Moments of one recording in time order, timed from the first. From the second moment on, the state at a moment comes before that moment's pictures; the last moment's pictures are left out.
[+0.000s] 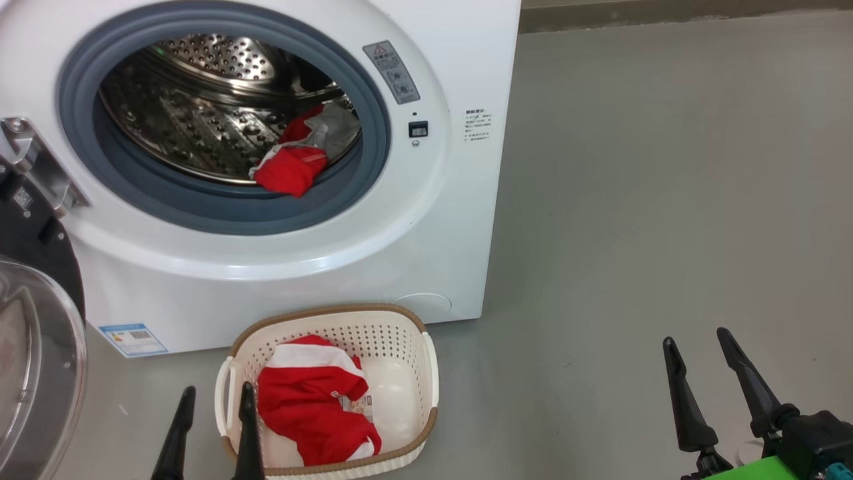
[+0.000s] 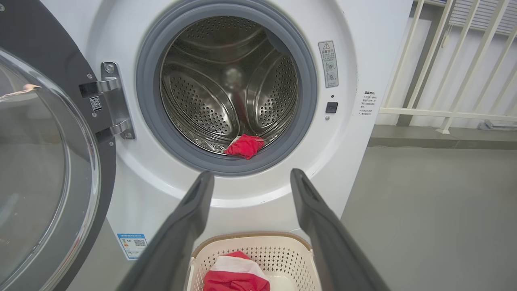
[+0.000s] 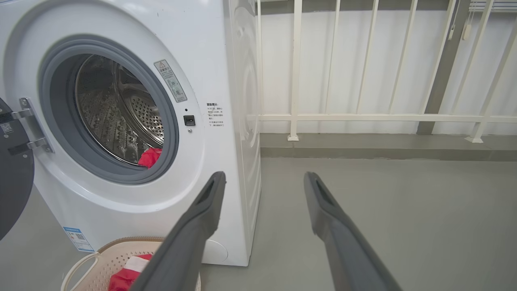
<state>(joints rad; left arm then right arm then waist) 0.11 0.05 -0.05 0.02 -0.18 0.09 -0.25 0.14 -0.04 -0.06 0.01 0.20 0.12 -0.26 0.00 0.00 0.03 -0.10</state>
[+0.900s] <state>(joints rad) -0.01 0.05 -0.10 0.02 -0.20 0.08 -0.25 0.09 -0.04 -0.05 0.00 0.23 0.12 -0.26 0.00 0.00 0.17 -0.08</state>
